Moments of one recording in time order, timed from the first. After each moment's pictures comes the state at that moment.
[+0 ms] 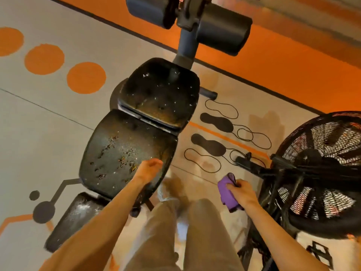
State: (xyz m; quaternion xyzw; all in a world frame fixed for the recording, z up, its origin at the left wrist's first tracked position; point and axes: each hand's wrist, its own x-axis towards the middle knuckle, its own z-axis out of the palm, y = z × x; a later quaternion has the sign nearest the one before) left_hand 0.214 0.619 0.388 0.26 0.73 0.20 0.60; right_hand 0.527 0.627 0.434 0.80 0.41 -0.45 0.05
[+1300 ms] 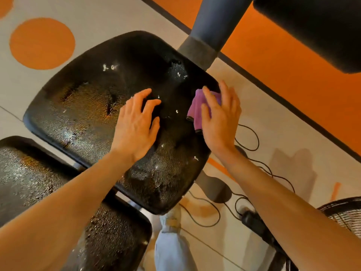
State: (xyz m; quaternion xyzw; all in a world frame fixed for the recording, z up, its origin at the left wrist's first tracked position) left_hand 0.181 0.967 0.184 0.61 0.76 0.16 0.15; right_hand 0.365 1.068 0.183 0.57 0.81 -0.10 -0.13
